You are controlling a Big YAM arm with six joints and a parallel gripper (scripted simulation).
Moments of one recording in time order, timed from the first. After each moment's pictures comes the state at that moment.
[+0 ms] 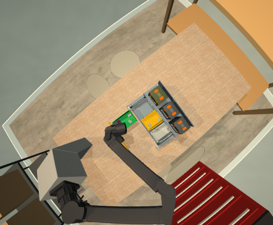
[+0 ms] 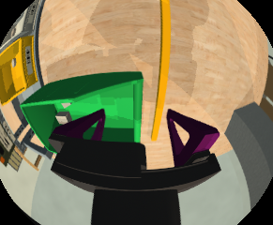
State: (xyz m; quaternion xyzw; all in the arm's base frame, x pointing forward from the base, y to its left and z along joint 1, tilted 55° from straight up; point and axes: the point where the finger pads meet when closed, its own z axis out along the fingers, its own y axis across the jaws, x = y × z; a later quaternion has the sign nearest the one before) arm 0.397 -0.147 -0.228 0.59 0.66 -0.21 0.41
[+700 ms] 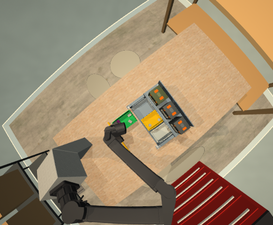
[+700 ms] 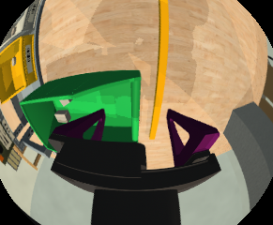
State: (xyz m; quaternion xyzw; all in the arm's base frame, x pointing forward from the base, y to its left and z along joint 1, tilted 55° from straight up) arm 0.393 -0.144 -0.229 0.59 0.66 -0.22 0.41
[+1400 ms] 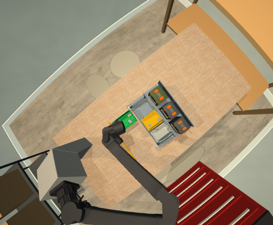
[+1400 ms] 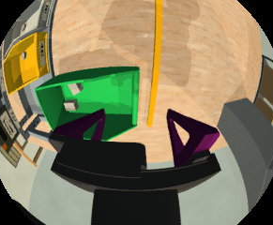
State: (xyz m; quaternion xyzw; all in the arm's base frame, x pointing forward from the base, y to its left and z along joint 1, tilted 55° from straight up) arm 0.382 -0.116 -0.207 0.58 0.67 -0.22 0.41
